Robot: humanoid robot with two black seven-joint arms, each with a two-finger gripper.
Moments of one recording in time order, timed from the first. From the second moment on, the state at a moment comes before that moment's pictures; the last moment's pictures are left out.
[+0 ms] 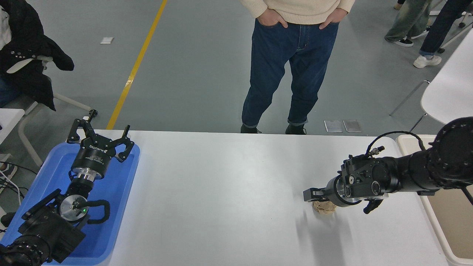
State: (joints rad) left arm -0.60 0.23 -0.89 -0.31 -0.14 -0.79 -0.37; right arm 1.34 -0.13 -1.11 1.05 -0.27 0.04 -0.08
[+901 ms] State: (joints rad) left arm -0.60 0.23 -0.89 -0.31 -0.14 -0.79 -0.37; right arm 1.31 -0.12 -1.10 1.06 -0.26 0.05 -0.08
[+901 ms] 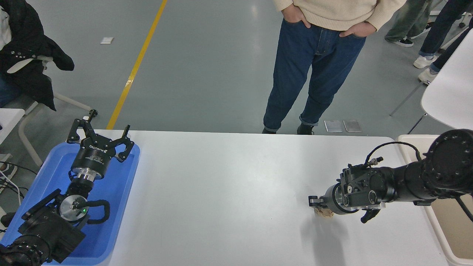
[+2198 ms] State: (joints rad) left arm -0.60 0.23 -0.89 -0.31 -0.14 -0.79 -0.37; right arm 2.35 -0.45 -1.23 1.36 -0.19 0.78 -0.07
